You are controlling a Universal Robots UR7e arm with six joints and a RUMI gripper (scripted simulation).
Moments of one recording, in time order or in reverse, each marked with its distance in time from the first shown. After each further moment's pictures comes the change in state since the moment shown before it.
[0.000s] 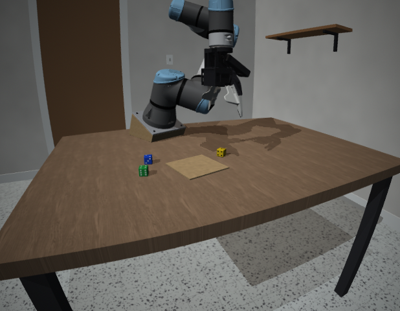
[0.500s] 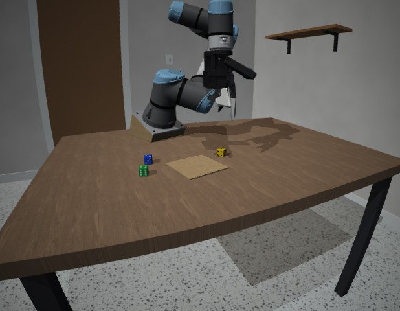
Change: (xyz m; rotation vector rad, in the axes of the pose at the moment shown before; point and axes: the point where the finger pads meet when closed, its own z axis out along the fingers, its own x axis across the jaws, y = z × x) arm 0.005 -0.002 0.007 0.007 0.002 0.424
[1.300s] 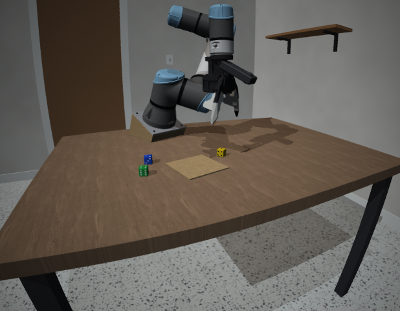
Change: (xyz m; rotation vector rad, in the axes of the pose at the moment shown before) arm 0.005 0.001 0.014 0.003 -0.002 0.812
